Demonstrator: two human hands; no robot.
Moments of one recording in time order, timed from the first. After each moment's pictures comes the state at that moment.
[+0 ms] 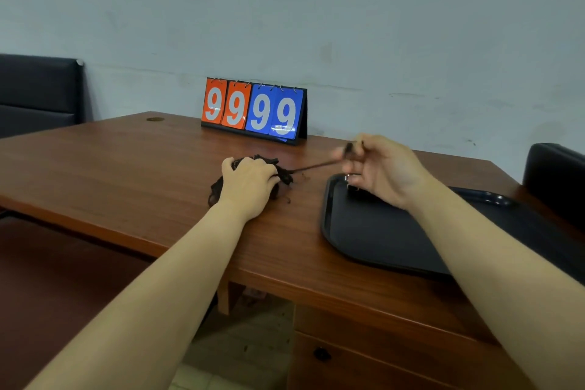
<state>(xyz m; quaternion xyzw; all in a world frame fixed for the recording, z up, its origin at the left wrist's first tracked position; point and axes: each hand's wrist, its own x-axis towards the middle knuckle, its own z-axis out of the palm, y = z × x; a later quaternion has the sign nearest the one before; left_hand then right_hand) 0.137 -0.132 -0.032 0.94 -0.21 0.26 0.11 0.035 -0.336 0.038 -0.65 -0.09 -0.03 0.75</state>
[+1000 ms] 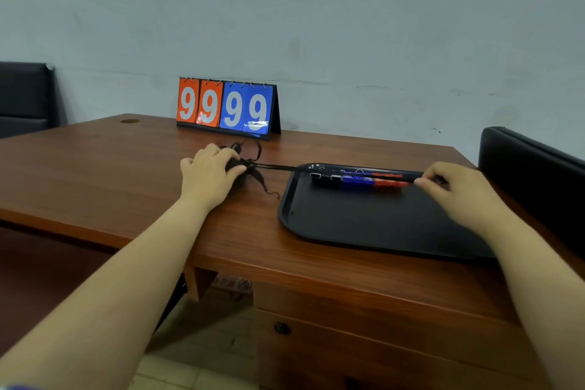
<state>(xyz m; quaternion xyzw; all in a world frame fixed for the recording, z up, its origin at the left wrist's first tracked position) 0.128 -0.133 -0.029 0.92 -0.15 0.30 0.18 -0.060 -0.471 0.005 -0.94 0.08 -0.27 0.17</state>
